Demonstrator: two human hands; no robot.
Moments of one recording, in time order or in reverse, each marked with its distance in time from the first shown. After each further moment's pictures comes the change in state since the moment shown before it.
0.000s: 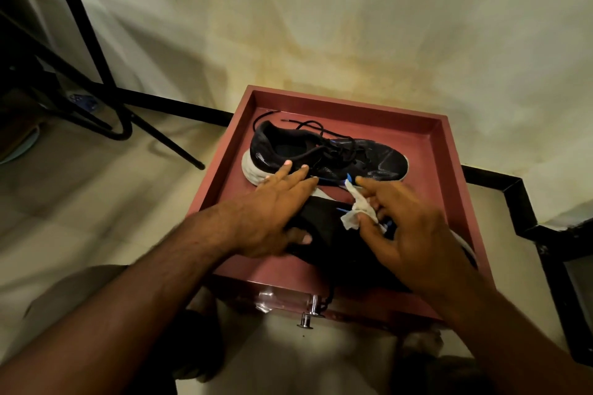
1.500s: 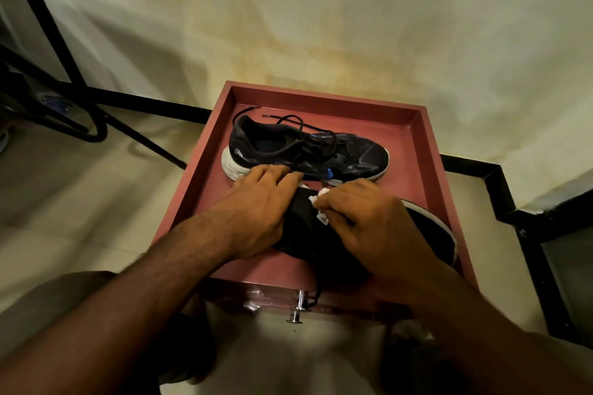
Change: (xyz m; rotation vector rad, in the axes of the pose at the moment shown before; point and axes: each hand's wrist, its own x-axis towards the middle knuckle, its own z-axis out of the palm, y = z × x) left_hand 0.005 0.012 0.011 0.155 0.167 -0.027; right_hand 0.009 -0.011 0.012 -0.126 -0.075 -0.117
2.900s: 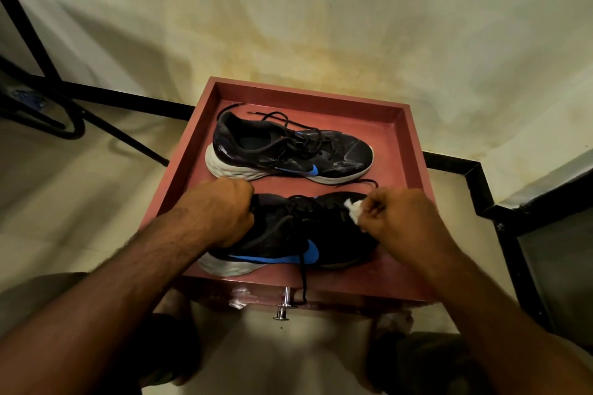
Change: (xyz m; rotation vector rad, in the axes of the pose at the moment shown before) left_hand 0.006 -0.010 0.000 0.052 -0.121 -0.327; right_hand -0.014 0.035 -0.030 -0.147 -0.131 0.682
